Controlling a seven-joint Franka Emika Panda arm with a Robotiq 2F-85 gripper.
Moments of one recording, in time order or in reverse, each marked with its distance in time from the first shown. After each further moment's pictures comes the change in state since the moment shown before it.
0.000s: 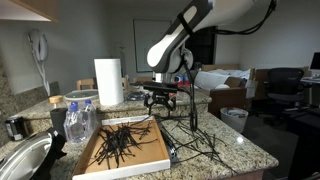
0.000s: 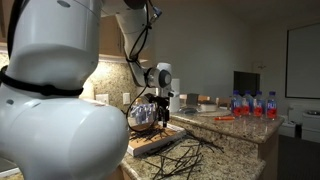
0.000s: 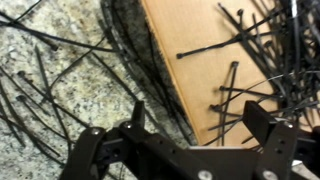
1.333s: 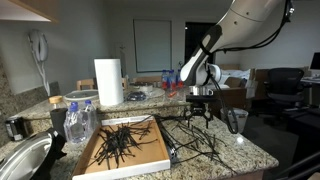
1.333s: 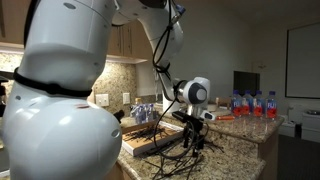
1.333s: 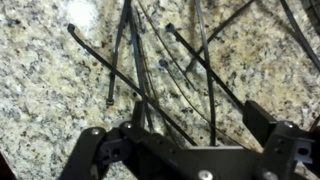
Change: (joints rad) arm -0.205 0.093 -0.157 -0.085 0.038 -0.088 -0.340
